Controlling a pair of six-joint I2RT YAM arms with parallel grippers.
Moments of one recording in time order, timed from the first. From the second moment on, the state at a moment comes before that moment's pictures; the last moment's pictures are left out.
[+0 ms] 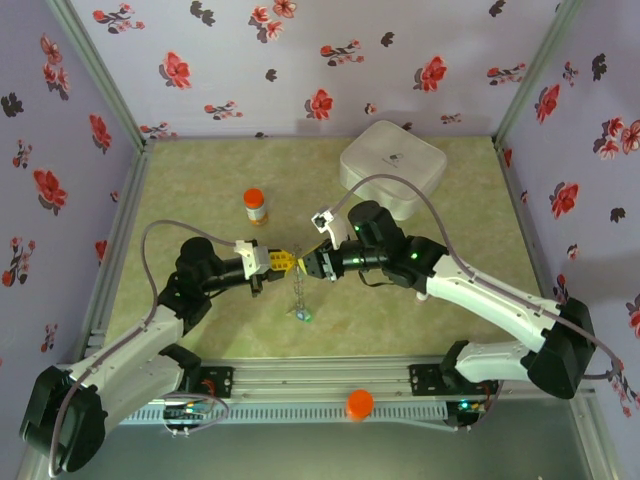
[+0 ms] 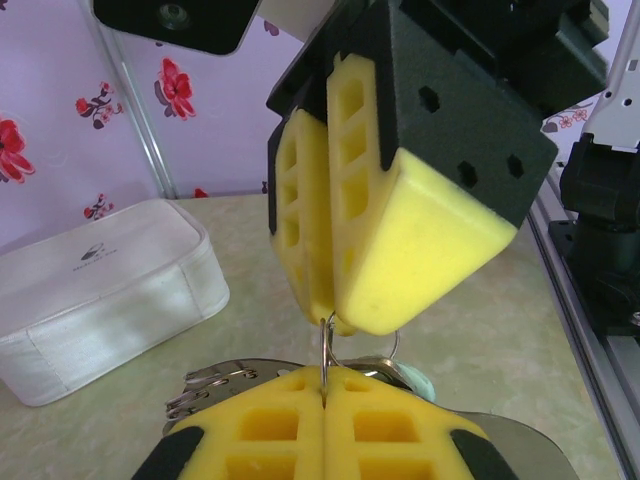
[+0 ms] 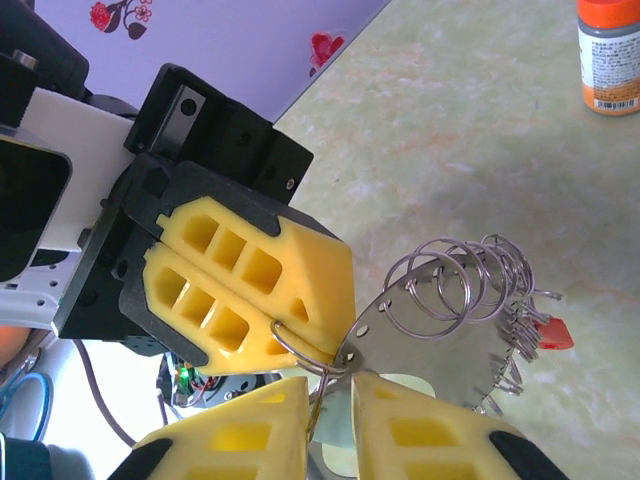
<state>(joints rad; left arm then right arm) -0.55 0.89 0.41 0.39 0.80 0.26 0.90 1.24 1.03 -0.33 -0.45 0.39</state>
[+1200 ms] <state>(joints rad) -0.57 0.95 0.40 0.56 0.84 0.14 0.89 1.08 0.90 -0.25 -0.37 0.33</state>
